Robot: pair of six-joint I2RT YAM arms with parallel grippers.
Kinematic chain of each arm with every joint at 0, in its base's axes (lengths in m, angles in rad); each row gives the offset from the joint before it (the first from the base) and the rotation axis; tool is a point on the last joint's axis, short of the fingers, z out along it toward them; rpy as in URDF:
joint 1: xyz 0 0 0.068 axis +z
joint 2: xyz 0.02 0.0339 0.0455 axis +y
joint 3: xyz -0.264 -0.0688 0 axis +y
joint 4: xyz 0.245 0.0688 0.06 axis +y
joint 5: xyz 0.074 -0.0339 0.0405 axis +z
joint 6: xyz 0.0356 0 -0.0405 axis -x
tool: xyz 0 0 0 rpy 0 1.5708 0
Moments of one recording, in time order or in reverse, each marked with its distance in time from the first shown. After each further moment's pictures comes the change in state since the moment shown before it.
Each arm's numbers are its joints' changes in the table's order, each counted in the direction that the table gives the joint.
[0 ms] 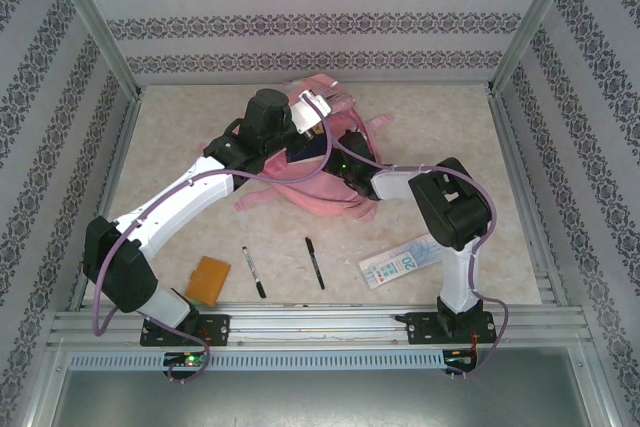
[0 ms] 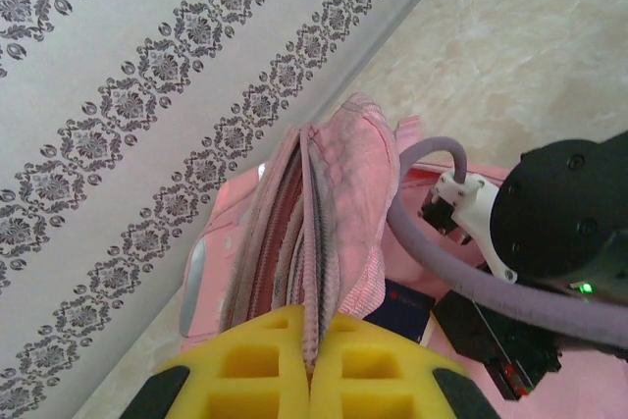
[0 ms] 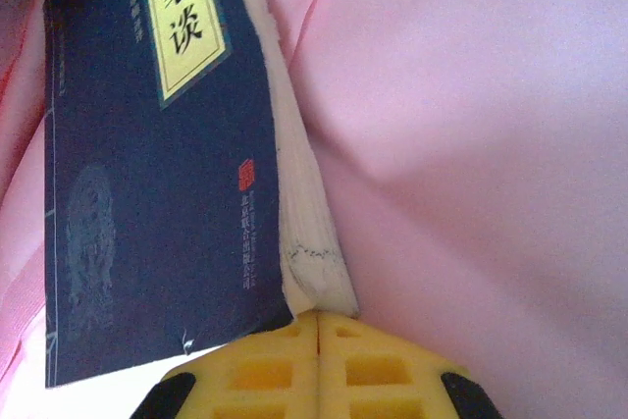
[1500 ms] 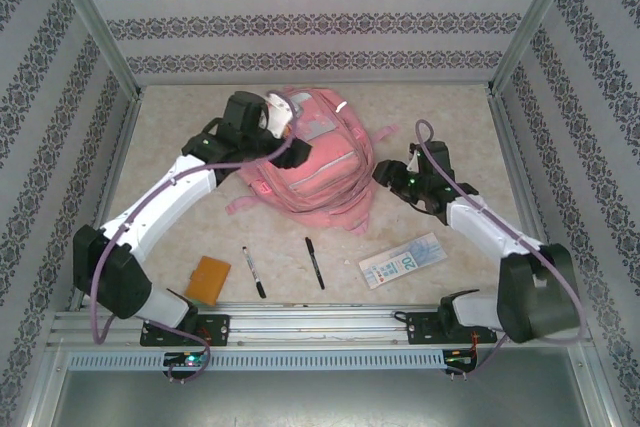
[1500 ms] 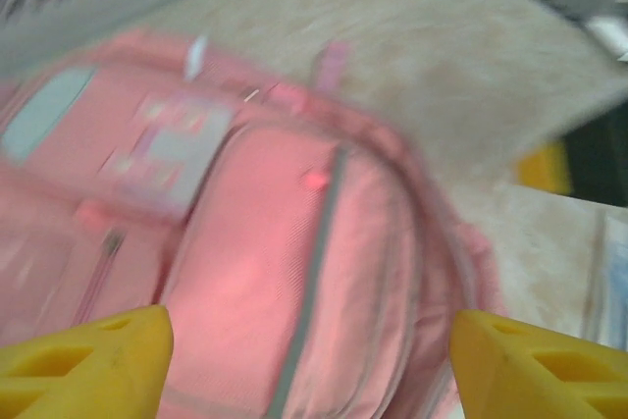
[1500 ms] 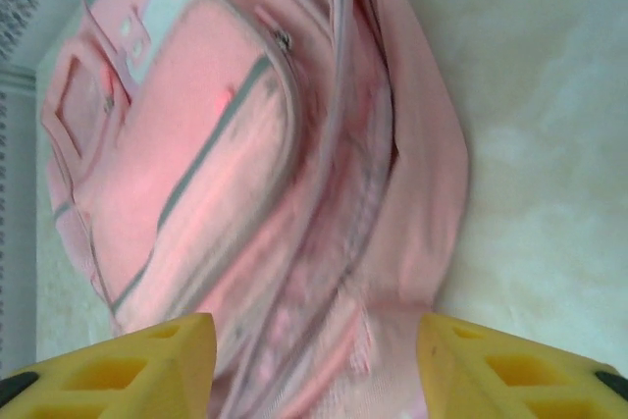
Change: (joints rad) left arm 0.160 -0.038 0.042 0.275 -0.290 0.484; right arm -0.285 -0.717 0.357 0.476 0.351 0.051
